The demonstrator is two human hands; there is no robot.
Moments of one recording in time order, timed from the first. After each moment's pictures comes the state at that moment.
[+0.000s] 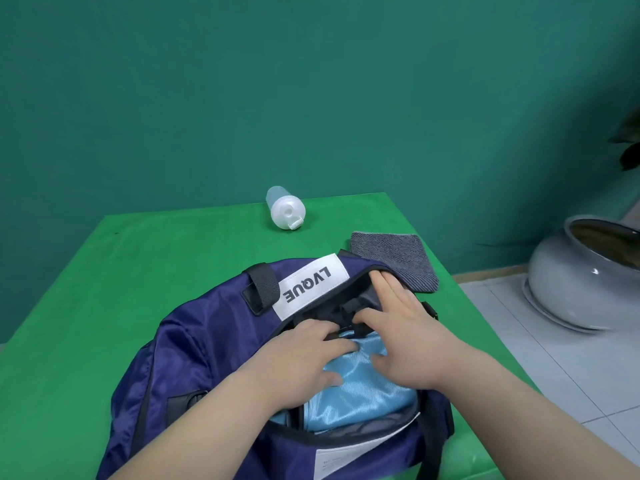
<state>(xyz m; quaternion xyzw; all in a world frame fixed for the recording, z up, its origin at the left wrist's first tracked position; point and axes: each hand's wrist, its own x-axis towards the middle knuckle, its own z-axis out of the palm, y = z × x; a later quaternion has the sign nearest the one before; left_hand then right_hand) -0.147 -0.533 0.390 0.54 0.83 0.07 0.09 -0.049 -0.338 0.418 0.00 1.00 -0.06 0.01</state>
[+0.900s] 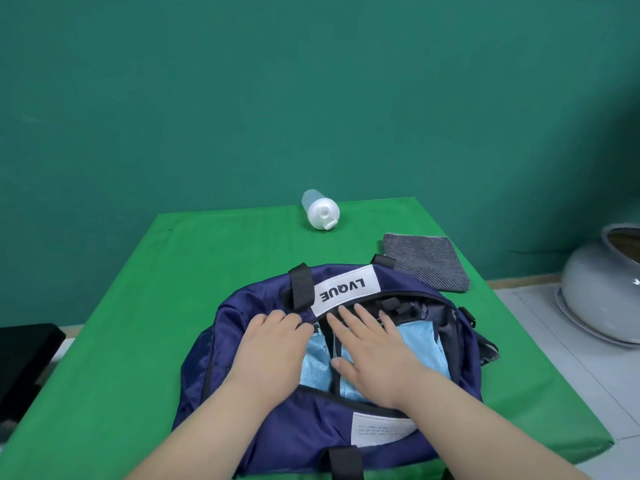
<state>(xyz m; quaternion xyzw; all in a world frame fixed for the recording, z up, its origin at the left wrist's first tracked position) -0.146 -0.626 0.387 0.38 0.92 -0.03 -0.10 -0.067 -0.433 0.375 -0.02 1.00 -0.04 0.07</state>
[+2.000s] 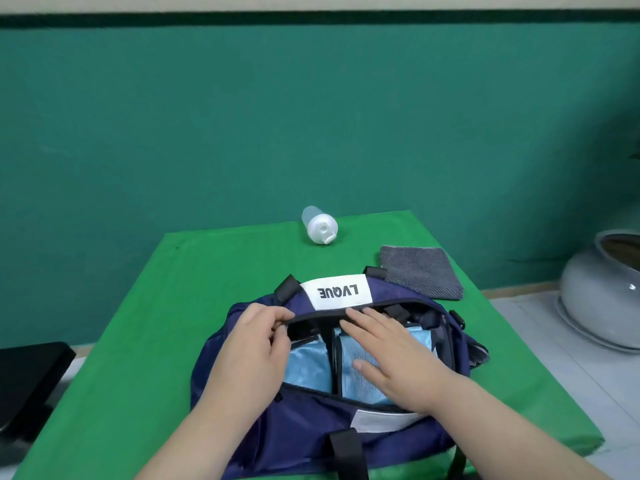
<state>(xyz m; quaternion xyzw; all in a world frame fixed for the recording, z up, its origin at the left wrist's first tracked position) -0.106 -0.649 0.457 0.24 0.89 0.38 -0.08 -0.038 -0.407 0.401 -0.08 0.99 -0.12 -0.02</state>
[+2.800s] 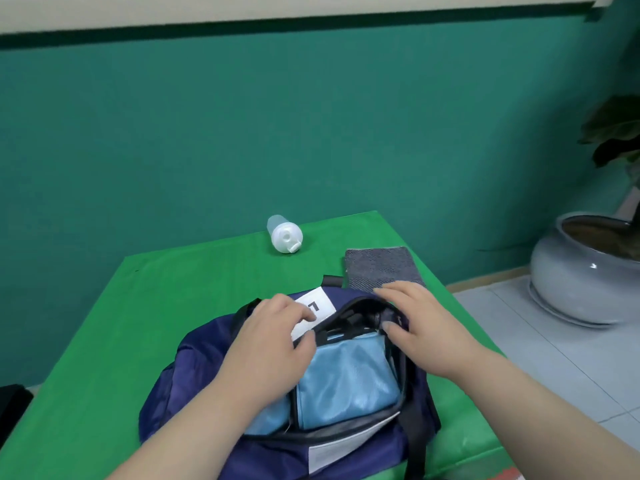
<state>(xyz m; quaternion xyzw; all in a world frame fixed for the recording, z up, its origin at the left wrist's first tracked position) -0.105 -0.565 0.468 0.38 0.88 0.27 -0.07 -0.010 -0.311 0.430 0.05 0.96 -0.21 -0.17</state>
